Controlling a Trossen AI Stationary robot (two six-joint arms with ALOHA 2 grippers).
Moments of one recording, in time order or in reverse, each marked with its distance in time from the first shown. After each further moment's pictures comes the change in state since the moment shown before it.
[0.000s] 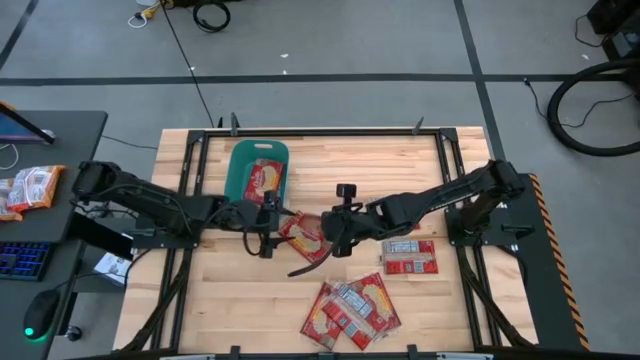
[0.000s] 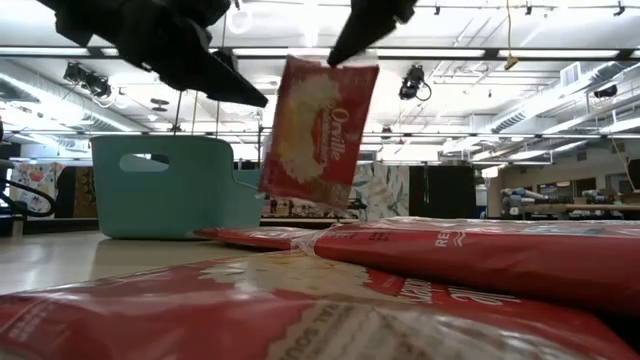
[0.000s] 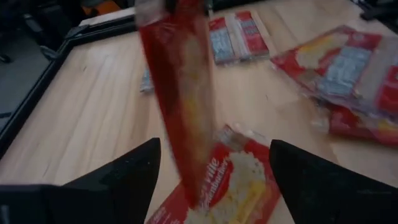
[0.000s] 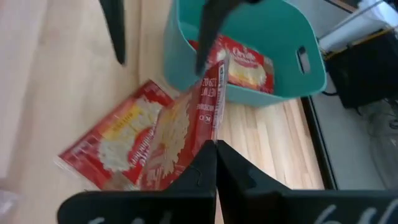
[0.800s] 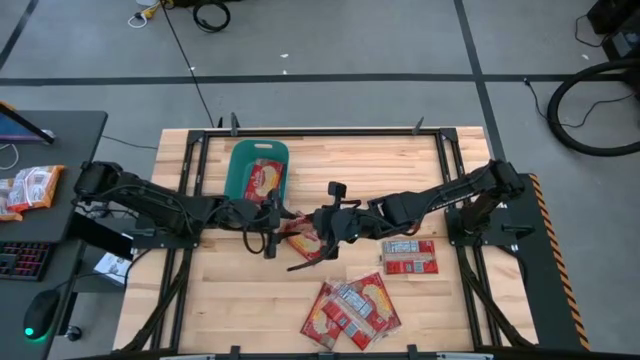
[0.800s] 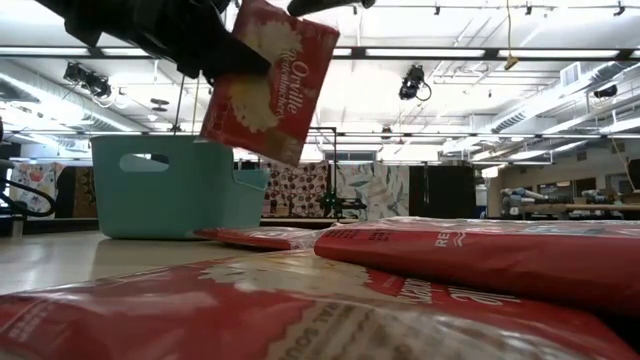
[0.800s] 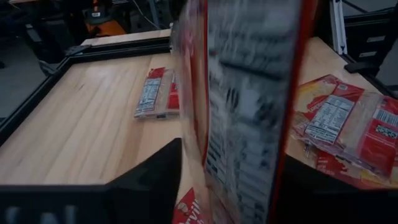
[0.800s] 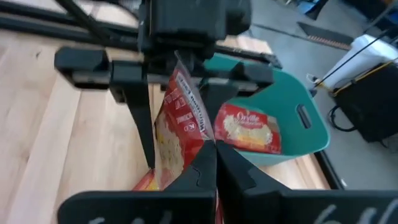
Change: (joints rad) left arm 0.003 0.018 0.000 0.132 0.028 -0.078; right arm 0.010 0.000 0.024 0.259 -0.024 -0.020
